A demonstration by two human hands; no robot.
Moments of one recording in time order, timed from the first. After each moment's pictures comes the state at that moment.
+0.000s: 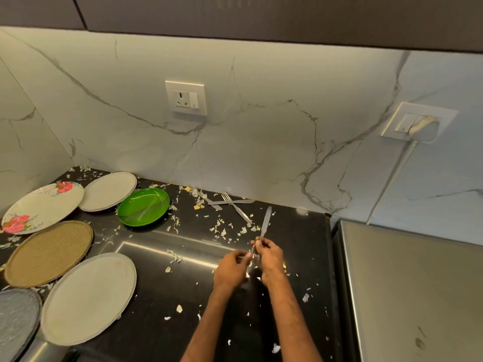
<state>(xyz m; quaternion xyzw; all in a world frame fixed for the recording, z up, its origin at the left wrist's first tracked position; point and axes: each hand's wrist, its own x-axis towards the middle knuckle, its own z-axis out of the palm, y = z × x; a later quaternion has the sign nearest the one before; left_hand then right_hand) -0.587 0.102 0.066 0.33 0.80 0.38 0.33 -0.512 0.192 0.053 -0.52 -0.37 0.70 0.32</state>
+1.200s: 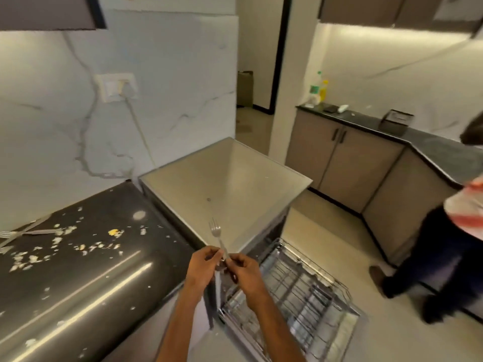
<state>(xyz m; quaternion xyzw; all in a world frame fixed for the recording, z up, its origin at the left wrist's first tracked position) -0.317 -0.086 0.082 0.59 0.52 0.29 0.55 -0.204 -0.161 0.083 -0.64 -0.28 0.48 0.53</state>
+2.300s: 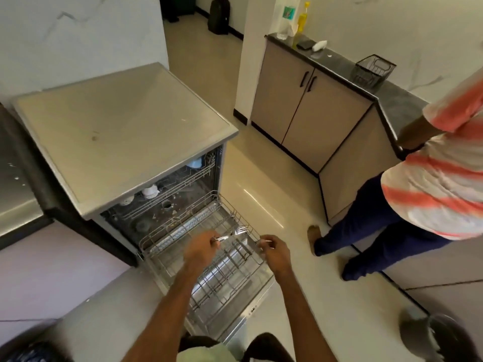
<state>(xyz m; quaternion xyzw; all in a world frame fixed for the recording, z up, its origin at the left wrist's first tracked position) 0.037 -0.231 -0.042 0.73 0.52 0.08 0.43 0.232 -0.339 -0.036 -0.80 -0.23 0.37 0.41</state>
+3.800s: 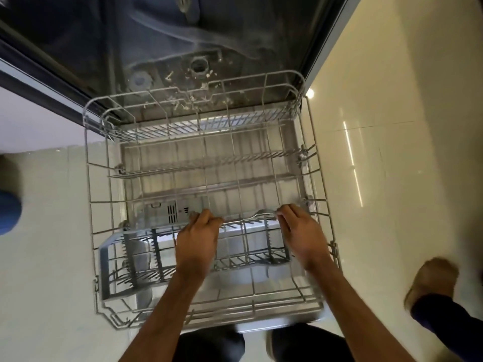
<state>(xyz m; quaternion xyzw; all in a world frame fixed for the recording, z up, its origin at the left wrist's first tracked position) 0.151 -0.211 -0.534 0.65 0.74 0.04 0.15 0.381 -0.151 -0.553 -0.54 -0.80 0.24 0.11</state>
